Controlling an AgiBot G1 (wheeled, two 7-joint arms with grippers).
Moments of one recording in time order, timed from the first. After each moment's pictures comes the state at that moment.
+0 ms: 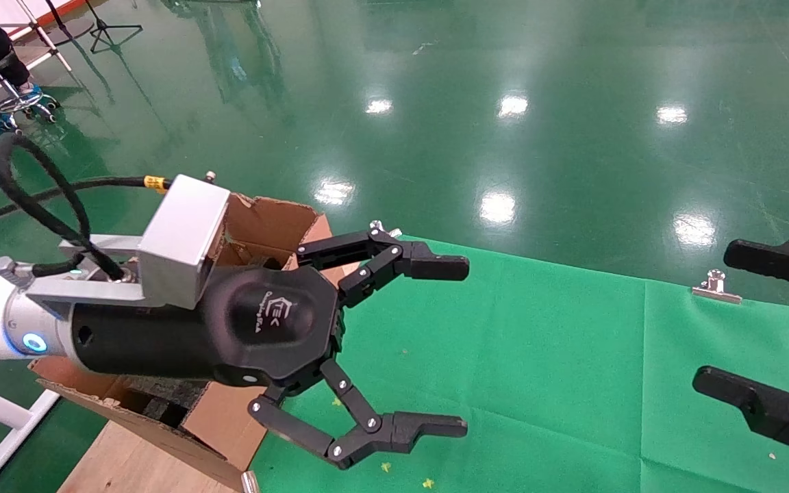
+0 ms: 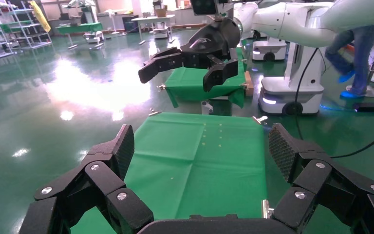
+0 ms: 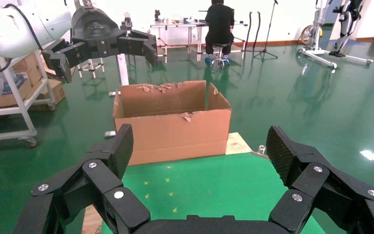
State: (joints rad) left arm -1.07 0.61 0.27 -1.29 0.72 1.50 -0.19; right arm 1.05 -0.56 -0.34 1.20 -0.66 -1.41 0.14
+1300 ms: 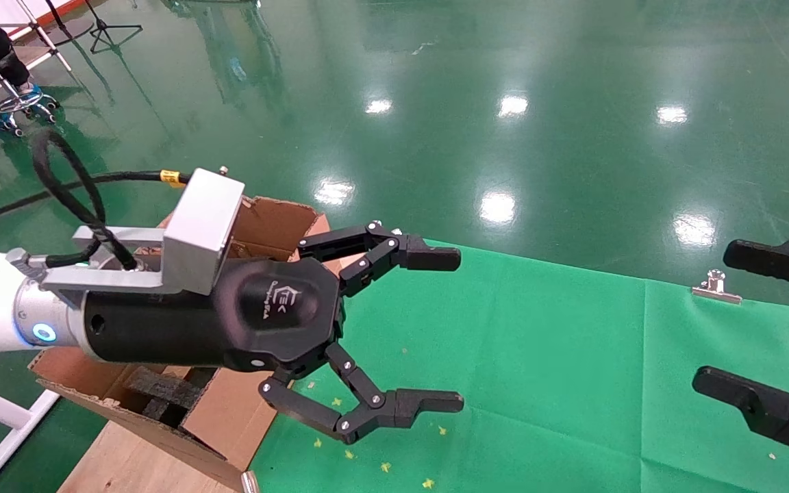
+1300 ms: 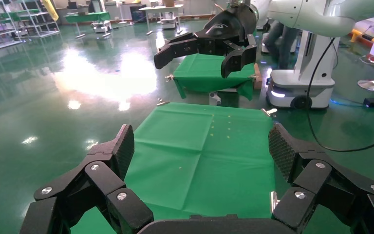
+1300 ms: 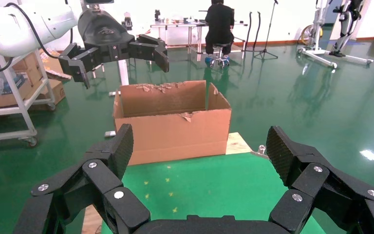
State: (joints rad) left arm -1.08 0.61 0.28 -1.28 0.73 1.49 -0.19; right arm 1.05 -0.56 -0.34 1.20 -0.66 -1.41 0.14
